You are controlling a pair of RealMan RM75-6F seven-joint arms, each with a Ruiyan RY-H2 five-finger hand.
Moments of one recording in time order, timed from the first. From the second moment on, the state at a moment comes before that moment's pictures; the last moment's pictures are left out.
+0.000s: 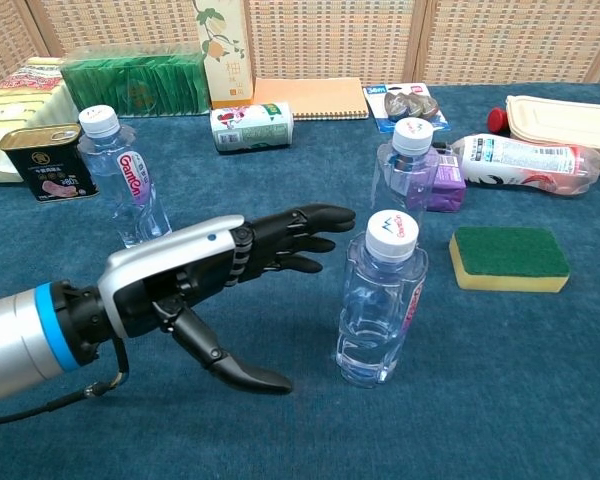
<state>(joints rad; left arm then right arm) -0.72 -1.75 0.15 -1.33 1.77 1.18 -0.91 -0.05 -0.94 0.03 -2.03 -1.53 1.56 -0.14</state>
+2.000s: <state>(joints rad) -0.59 -1.84 0.03 -1.15 1.66 1.39 -0.88 -0.05 -0.93 0.02 -2.03 -1.54 1.55 -0.12</state>
